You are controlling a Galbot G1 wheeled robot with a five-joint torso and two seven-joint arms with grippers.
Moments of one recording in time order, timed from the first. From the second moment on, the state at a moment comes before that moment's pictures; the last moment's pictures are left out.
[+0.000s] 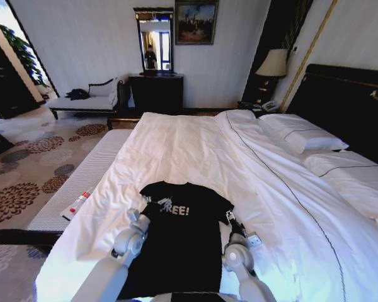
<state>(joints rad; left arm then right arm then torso) 1.17 -1.19 -0.23 -1.84 -0.68 0.13 -0.01 -1.41 1.43 0.38 1.83 0.89 0.15 0.65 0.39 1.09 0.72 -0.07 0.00</state>
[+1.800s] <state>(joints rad) 0.79 -1.12 0.21 -1.66 -0.68 0.68 -0.48 -1.42 1.51 0.38 1.80 0.81 0.15 0.66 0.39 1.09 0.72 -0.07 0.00</state>
